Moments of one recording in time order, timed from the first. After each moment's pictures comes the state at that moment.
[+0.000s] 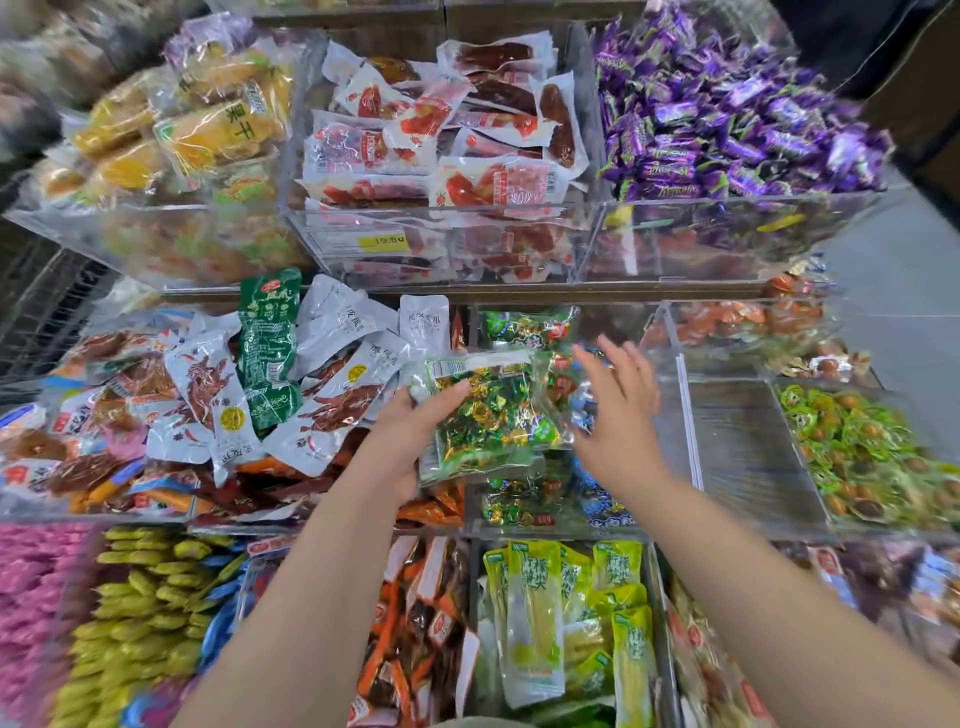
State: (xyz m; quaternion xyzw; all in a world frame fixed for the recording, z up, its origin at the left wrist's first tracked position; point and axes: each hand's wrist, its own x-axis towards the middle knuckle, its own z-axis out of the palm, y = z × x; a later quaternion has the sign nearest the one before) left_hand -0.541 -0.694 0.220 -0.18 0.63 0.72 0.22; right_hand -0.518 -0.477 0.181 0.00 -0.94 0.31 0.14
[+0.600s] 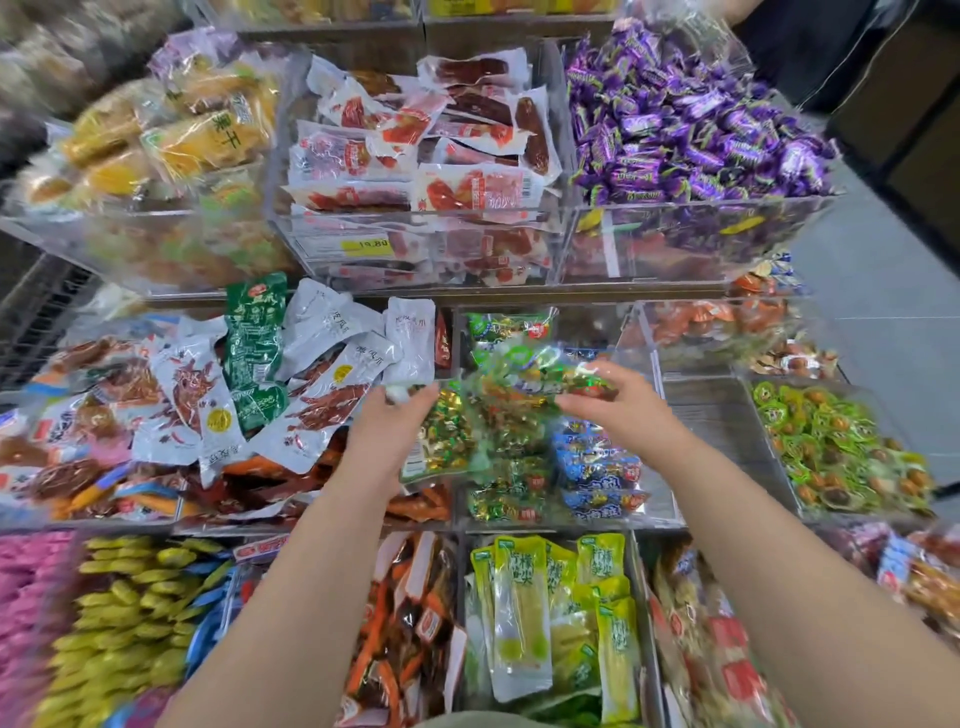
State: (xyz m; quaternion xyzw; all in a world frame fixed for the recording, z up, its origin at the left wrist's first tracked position) left_hand -0.543 -0.695 0.210 -0.23 0.75 0.61 0.12; right_hand -0.523 -0.441 0.202 -0.06 -0.80 0.59 -0.07
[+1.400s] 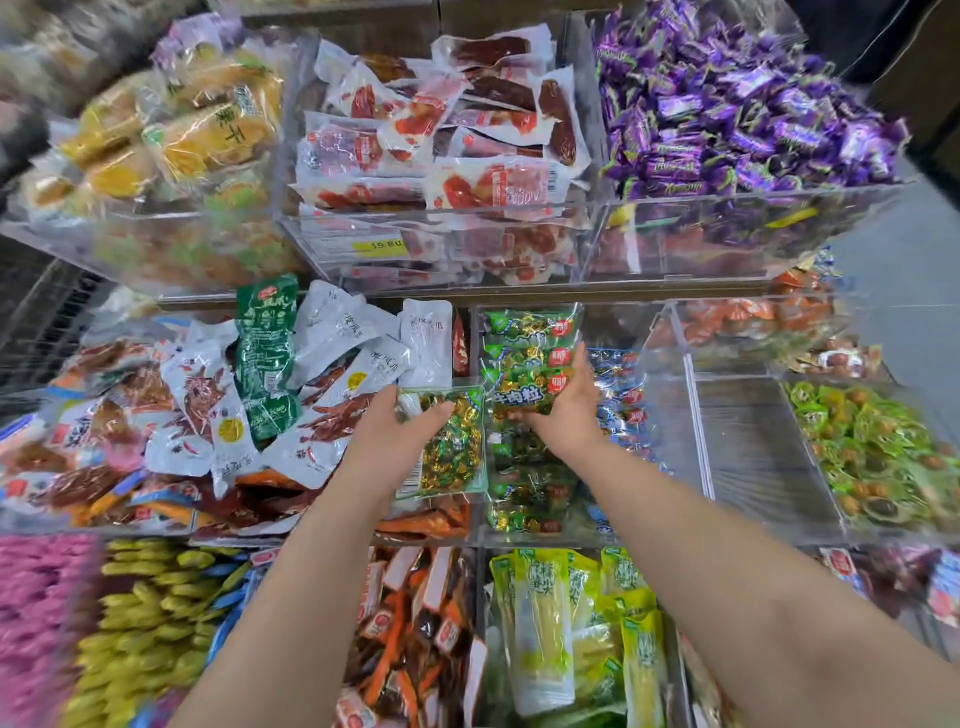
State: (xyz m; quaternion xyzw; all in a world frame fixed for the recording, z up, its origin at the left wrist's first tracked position) left_hand -0.546 -0.716 0.209 -0.16 0.82 0.54 0.13; right_hand -0.587 -0.508 0.107 -0.17 -0.86 0.49 0.01
